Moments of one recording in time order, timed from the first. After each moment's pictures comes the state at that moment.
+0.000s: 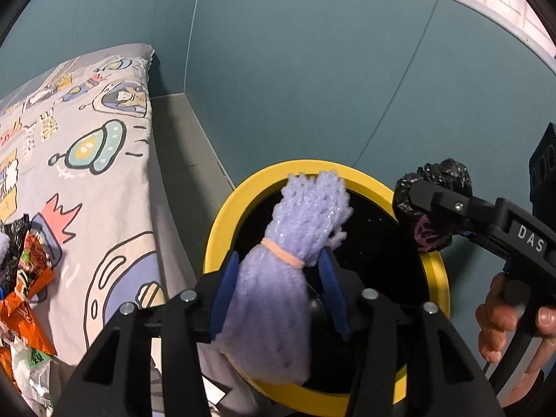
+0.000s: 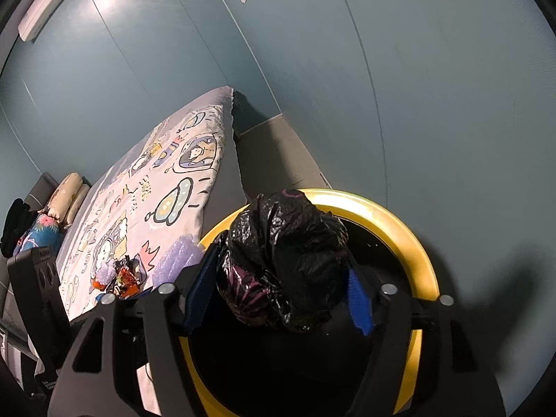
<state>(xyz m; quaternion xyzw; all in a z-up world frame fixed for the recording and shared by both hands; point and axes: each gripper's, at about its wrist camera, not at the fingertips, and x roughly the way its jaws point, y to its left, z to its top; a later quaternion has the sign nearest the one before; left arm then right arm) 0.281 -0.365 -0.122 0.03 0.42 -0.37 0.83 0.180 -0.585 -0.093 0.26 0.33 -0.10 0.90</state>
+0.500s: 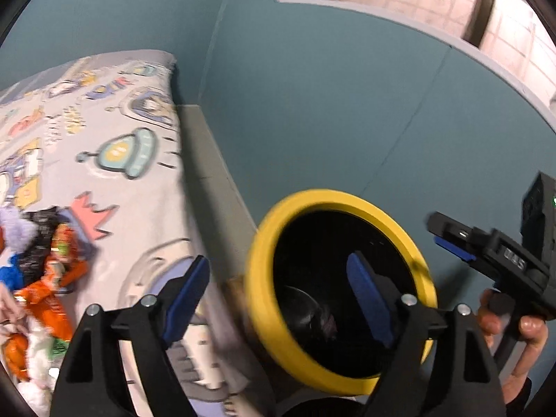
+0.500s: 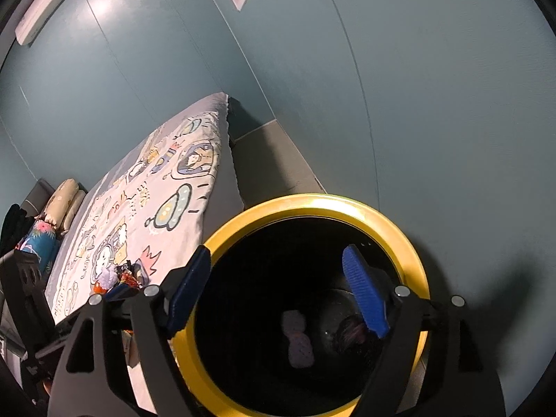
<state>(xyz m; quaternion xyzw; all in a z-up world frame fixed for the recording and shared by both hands) 0.290 -0.309 -0.095 -0.02 0.39 -0.34 0.85 0.171 -0.572 -0.077 0.26 0.32 -0.10 0.91</state>
